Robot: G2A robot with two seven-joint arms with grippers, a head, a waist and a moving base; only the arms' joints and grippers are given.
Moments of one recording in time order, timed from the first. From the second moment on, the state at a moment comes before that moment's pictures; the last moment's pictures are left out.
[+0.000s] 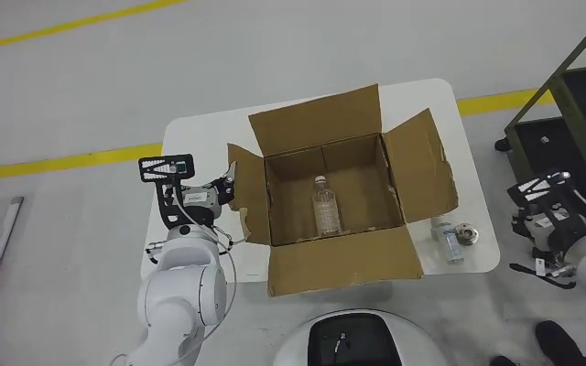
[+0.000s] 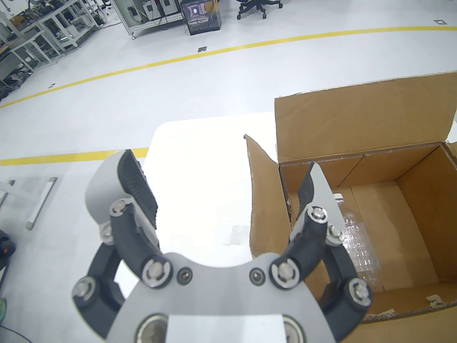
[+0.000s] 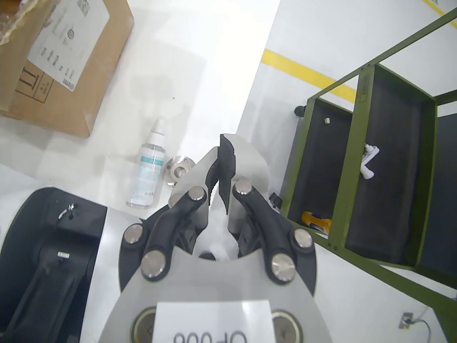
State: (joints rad) left arm 1.14 -1.13 -1.26 -2.24 1.52 0.43 -0.85; right arm -1.58 -1.12 1.94 -2.26 -1.10 -0.33 1.09
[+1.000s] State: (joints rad) left arm 1.14 -1.13 -1.26 -2.24 1.52 0.43 -0.85; right arm -1.25 -1.07 1.64 -2.07 -1.16 -0.28 1.54
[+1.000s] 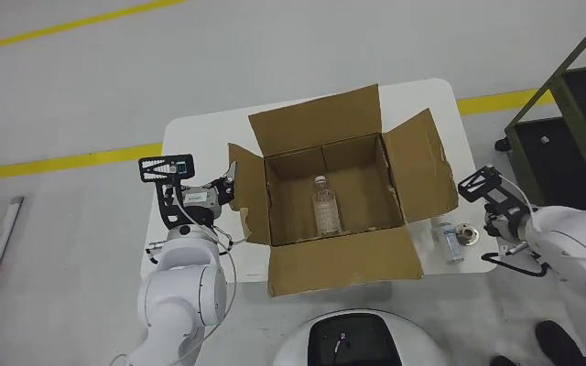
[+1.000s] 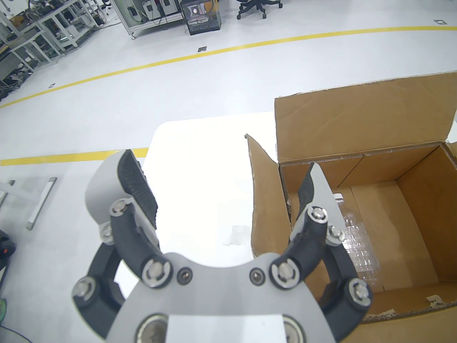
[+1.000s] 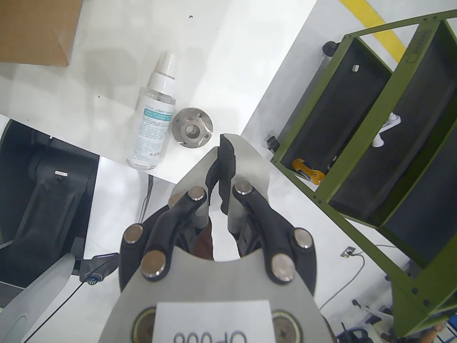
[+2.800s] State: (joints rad) left arm 1.14 -1.13 -1.26 -2.24 1.52 0.43 -0.85; right arm -1.24 -0.99 1.45 -1.83 -1.14 -0.23 1.39
